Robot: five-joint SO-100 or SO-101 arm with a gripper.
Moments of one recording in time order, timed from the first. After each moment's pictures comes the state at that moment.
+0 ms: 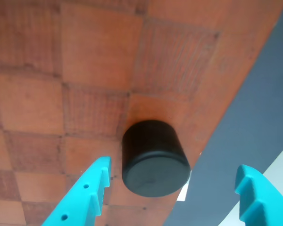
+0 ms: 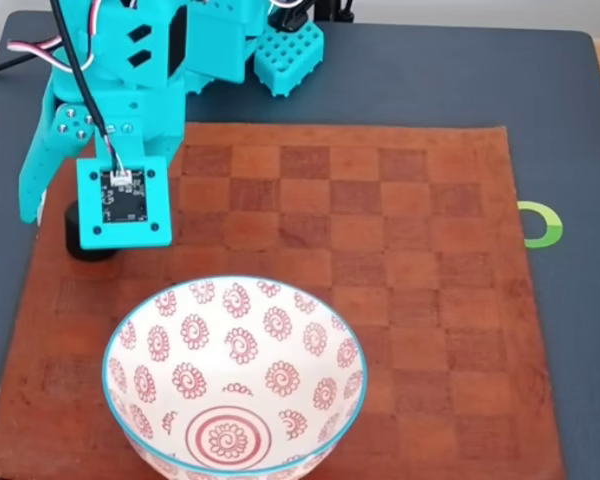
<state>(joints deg) 17.2 96.9 123.0 64.2 61.4</state>
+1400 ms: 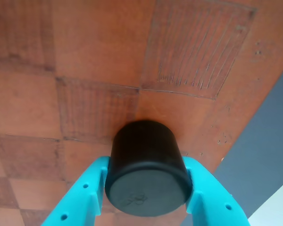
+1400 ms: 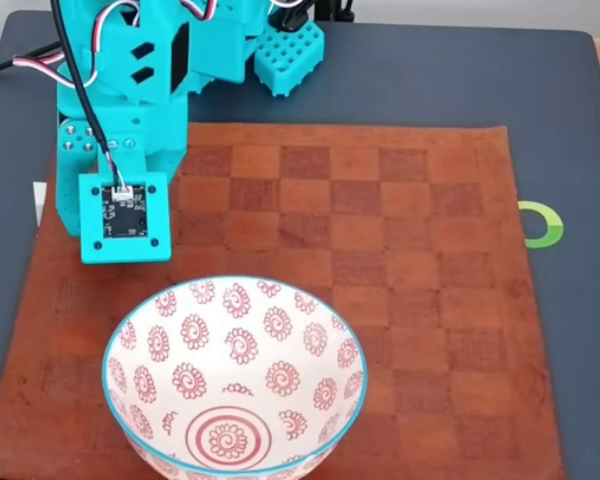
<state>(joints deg) 17.2 95.9 126.7 61.1 62.8</state>
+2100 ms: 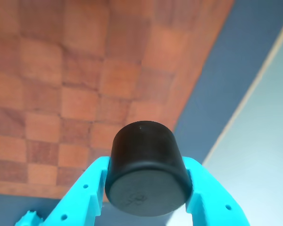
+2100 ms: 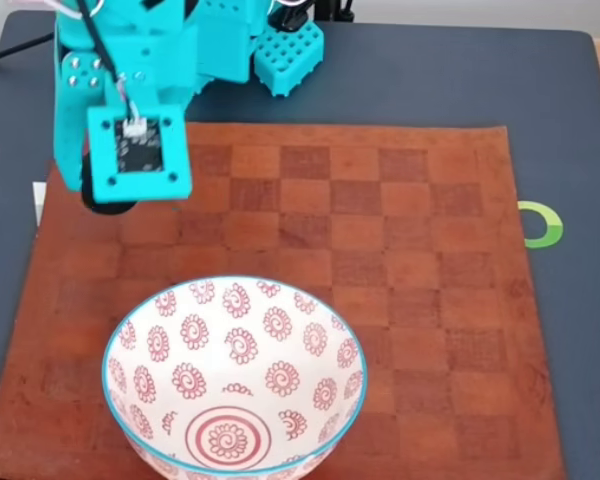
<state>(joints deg) 10.5 95.8 90.9 90.1 63.2</state>
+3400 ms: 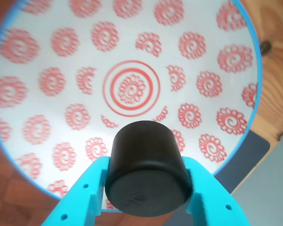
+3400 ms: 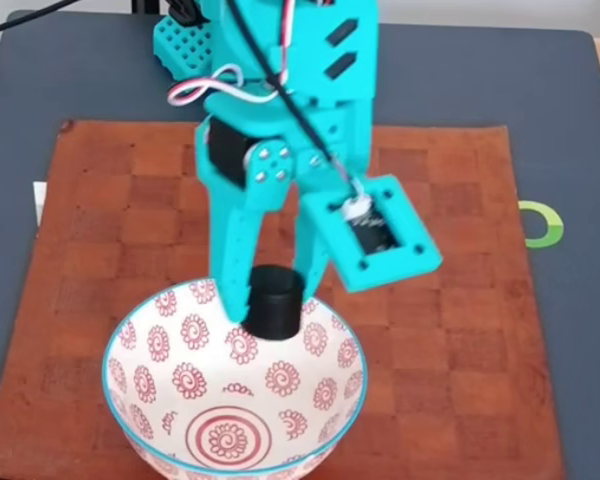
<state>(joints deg) -2.8 51.4 38.1 92.5 62.2</state>
